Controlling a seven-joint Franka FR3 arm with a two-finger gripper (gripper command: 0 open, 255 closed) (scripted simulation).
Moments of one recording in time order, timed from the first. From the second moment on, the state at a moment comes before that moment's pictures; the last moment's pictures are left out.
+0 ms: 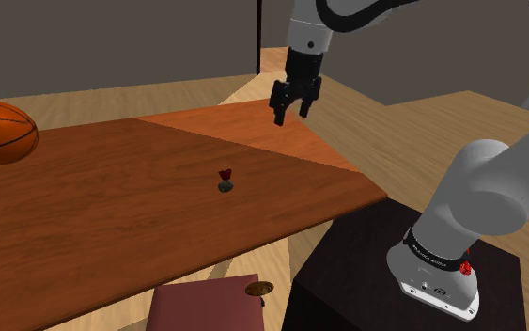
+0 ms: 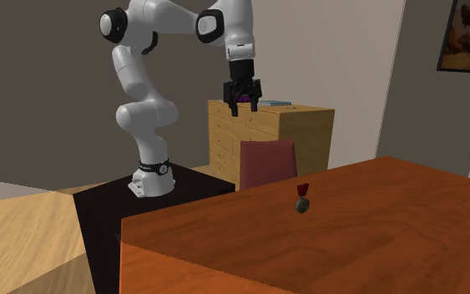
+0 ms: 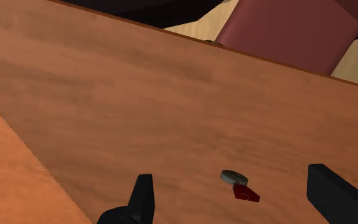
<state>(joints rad) 0.03 -0.50 0.13 -2.36 0.13 1.92 0.25</state>
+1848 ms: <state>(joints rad) 0.07 0.37 0.20 -2.00 -0.16 2.43 0.58</state>
